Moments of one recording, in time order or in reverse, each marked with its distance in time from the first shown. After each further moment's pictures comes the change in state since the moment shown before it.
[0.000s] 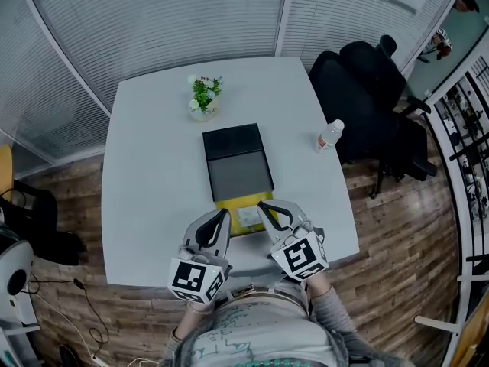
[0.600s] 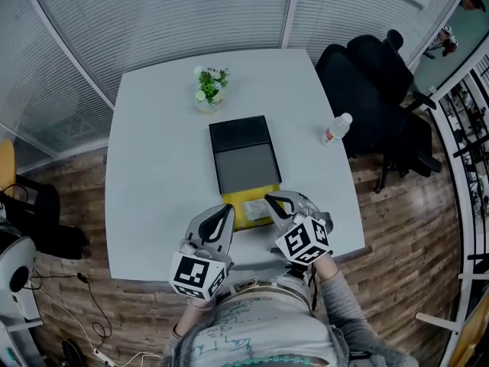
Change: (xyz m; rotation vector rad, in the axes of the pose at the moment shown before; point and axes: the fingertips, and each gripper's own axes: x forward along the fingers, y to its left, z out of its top) left arm -0.008 0.008 -0.004 0.034 0.047 -0.031; right arm 0.030 0.010 -0.043 -0.171 0.176 0.091
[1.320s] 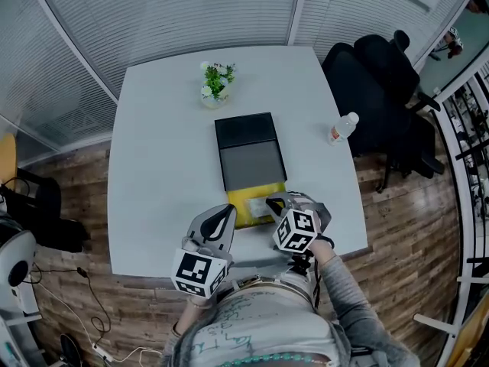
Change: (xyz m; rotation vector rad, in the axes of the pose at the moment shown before) left arm -0.004 0.010 -0.020 0.000 0.074 0.001; right arm 0.057 0.045 -0.074 -0.223 0.248 0.204
